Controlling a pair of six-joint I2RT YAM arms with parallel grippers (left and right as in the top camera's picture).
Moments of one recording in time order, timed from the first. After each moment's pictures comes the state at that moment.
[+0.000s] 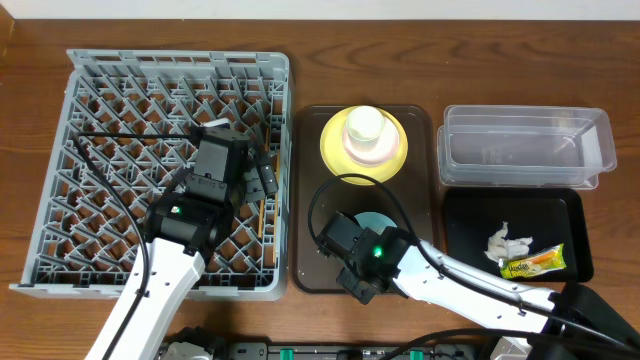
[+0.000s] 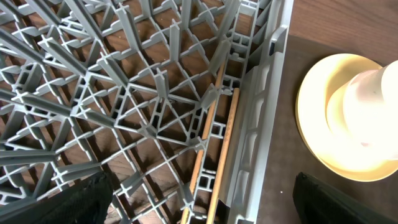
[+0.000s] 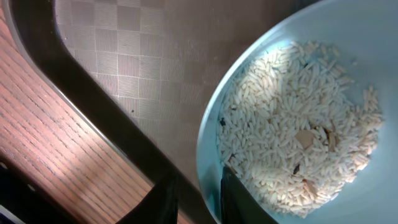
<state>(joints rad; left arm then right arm) -0.31 1.16 0.96 -0.73 -0.18 -0.52 0.99 1.55 0.90 -0.77 0.00 0.12</state>
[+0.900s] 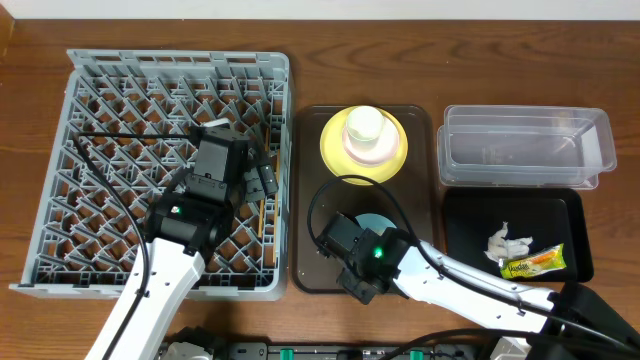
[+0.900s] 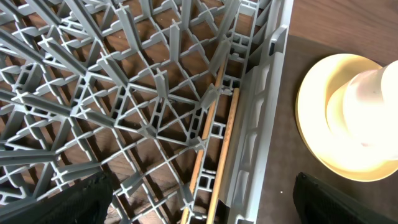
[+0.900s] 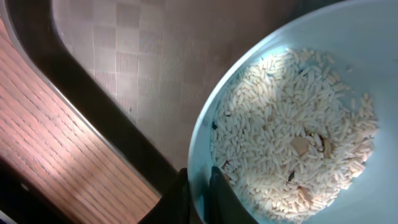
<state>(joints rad) -0.31 1.16 0.96 -0.73 -0.18 -0.52 0.99 1.55 0.89 -0.76 0.00 0.10</state>
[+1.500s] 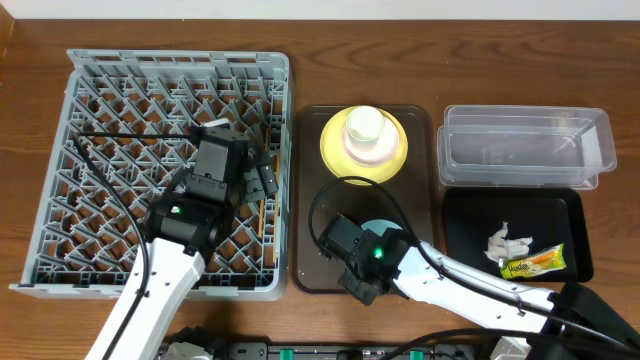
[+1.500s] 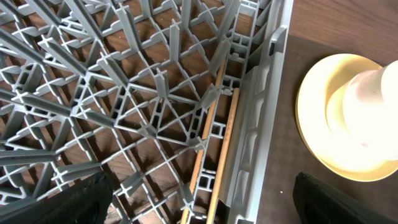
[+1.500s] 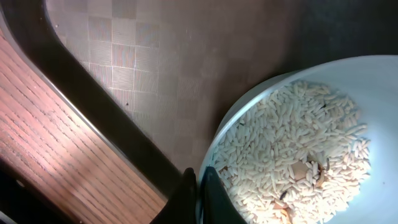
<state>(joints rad) -0.31 1.16 0.96 -0.73 -0.18 -0.52 0.99 1.55 0.88 -0.77 0.00 0.10</state>
